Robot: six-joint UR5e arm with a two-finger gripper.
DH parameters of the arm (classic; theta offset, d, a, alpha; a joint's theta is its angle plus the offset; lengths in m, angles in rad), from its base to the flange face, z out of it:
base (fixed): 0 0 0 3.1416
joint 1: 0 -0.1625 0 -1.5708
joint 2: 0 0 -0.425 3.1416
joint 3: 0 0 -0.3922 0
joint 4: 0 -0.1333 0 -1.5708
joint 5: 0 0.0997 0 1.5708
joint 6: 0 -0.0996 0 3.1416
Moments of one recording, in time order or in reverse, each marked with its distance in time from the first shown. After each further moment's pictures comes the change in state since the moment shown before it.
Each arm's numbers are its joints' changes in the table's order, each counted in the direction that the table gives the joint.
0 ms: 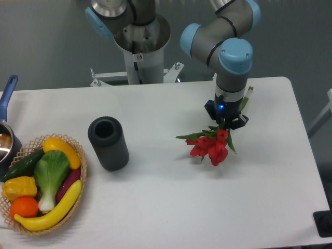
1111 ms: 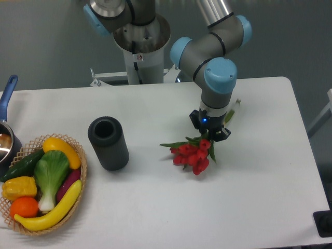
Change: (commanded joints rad) arm 0.086 -0.061 0.002 -0.005 -0.052 0.029
